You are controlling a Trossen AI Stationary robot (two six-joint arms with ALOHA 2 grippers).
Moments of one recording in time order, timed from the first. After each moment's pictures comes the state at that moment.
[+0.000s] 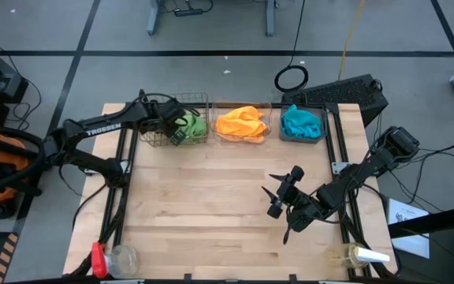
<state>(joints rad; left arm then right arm) 0.51 1.32 1.05 -0.95 -0.34 -0.23 0.61 1.41 0.73 -0.21 1.09 0.63</state>
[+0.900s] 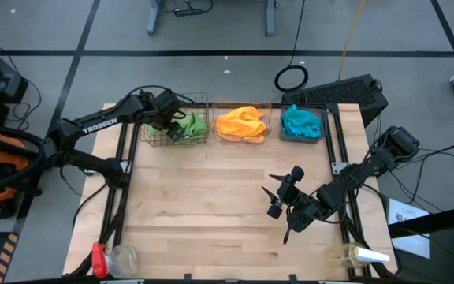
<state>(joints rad) 0.58 1.31 1.13 -1.01 -0.16 -0.26 0.61 1.41 0.73 -0.21 1.09 0.65</state>
